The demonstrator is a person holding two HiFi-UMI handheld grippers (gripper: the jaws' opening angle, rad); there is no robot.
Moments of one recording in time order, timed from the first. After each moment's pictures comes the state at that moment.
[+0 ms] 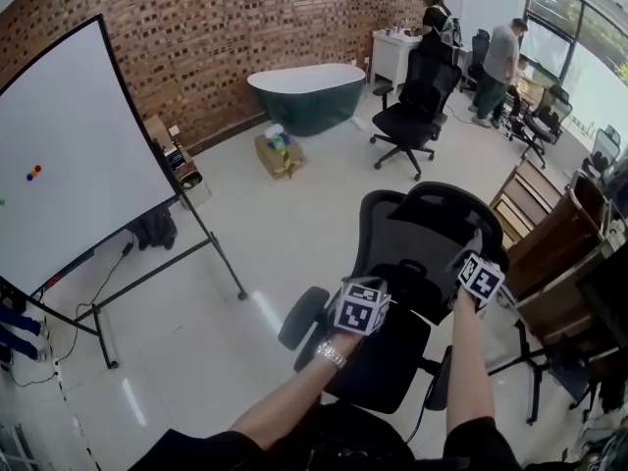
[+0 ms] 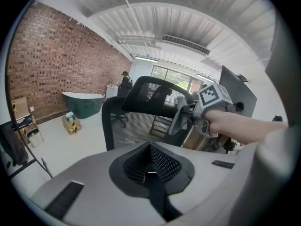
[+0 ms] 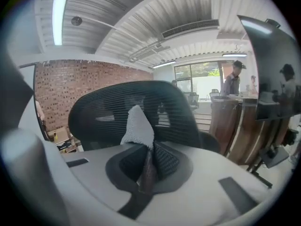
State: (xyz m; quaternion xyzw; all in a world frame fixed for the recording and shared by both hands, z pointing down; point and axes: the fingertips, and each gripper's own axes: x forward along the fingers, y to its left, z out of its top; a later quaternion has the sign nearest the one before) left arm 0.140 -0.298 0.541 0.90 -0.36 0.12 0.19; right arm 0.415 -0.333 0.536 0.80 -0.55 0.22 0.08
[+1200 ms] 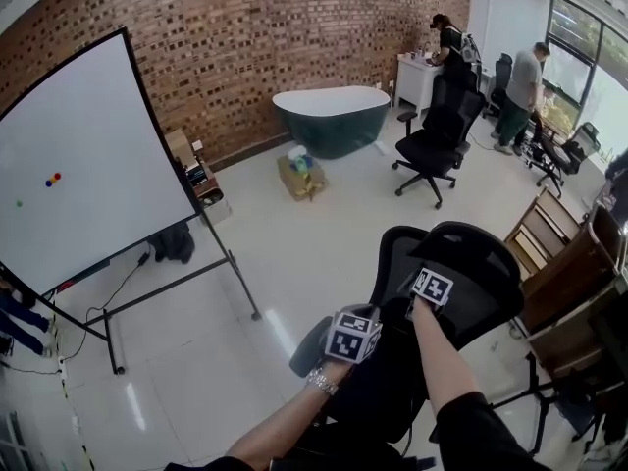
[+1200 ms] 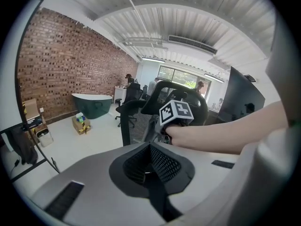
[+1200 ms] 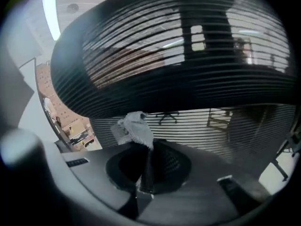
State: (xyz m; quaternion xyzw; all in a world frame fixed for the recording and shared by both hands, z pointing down) left arm 0.089 -0.326 0.542 0.89 -0.40 0.13 0.18; right arm 0.288 -0.468 0.674 0.73 -0.59 0.31 0.13
